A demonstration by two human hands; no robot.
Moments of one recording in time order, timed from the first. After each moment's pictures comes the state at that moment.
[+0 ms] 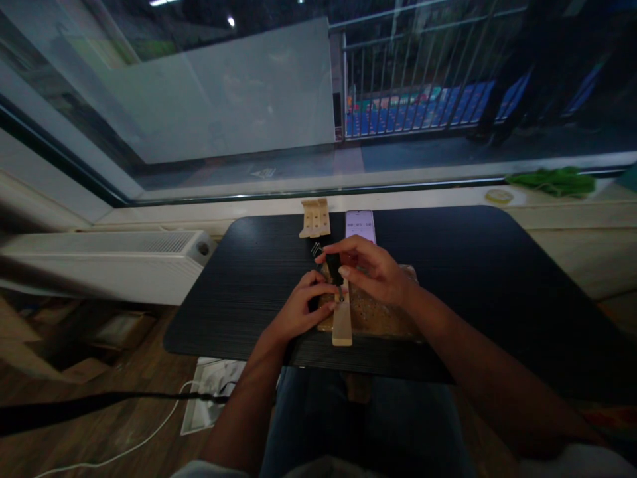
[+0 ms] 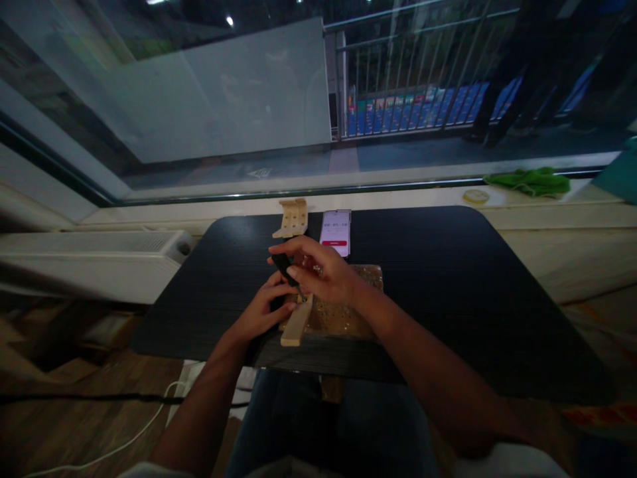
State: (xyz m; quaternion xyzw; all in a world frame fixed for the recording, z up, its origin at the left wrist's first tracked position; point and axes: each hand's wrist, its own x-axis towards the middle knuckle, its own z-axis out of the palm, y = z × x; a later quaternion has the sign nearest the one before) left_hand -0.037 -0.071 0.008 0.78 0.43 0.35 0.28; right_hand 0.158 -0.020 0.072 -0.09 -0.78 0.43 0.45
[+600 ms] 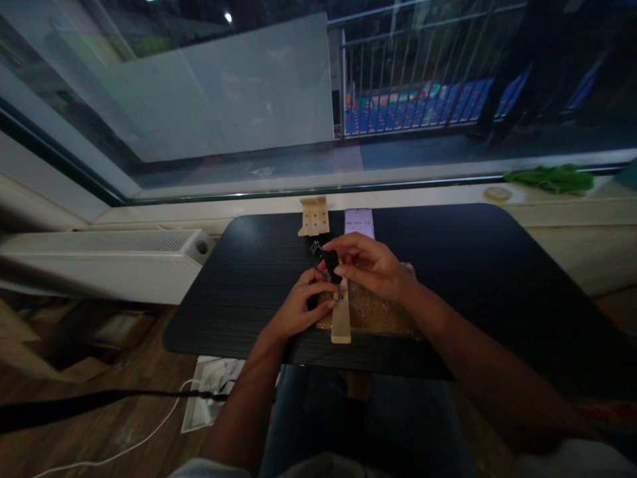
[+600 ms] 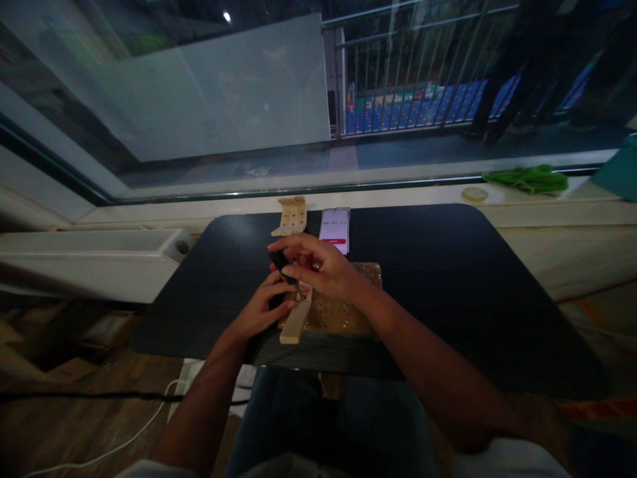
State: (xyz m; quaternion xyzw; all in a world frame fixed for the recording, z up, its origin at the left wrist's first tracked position) left_hand -0.037 -0.072 0.011 0.79 0.42 0.35 0.27; right_hand 0.156 -0.017 0.071 -0.11 -0.75 0.47 0.45
